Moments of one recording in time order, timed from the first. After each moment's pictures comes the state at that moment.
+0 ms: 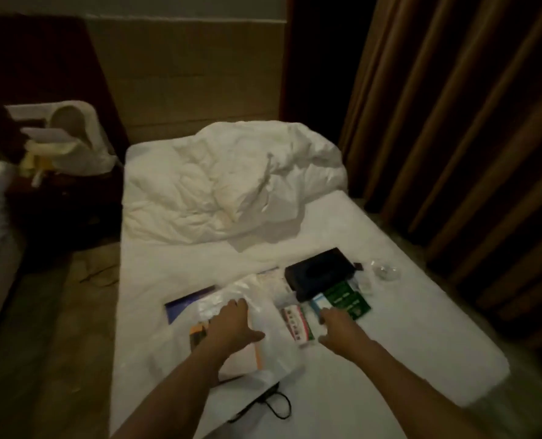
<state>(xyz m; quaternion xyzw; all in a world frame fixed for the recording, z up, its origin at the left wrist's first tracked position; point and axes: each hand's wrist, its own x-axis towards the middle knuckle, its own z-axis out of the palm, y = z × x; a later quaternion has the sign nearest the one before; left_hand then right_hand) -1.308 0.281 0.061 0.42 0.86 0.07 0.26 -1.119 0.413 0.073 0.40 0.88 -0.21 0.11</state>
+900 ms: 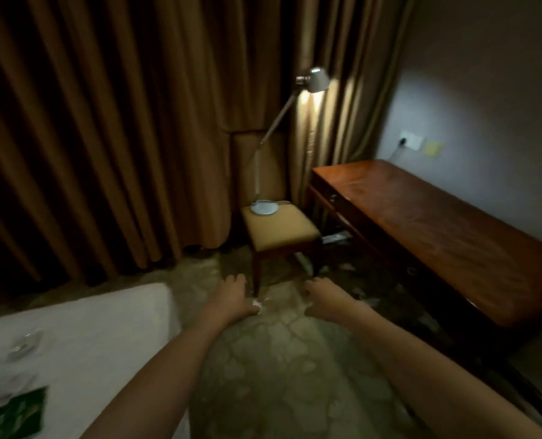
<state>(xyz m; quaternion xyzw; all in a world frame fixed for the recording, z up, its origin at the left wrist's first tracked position) -0.789 0.298 0.153 0.92 0.33 -0.04 0.22 -0.640 0.146 0.157 0.87 0.46 -0.17 -0.02</state>
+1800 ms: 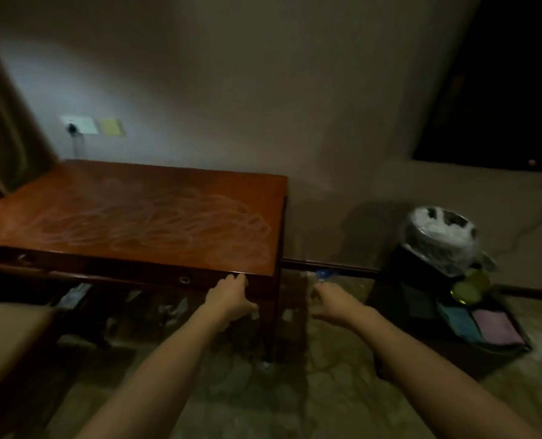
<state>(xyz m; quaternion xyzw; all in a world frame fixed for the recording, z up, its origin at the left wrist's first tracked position) -0.352 0.002 0.116 0.95 -0.19 -0.21 0.12 -0.438 -0.206 0.111 0.95 -0.11 -0.19 -0.20</state>
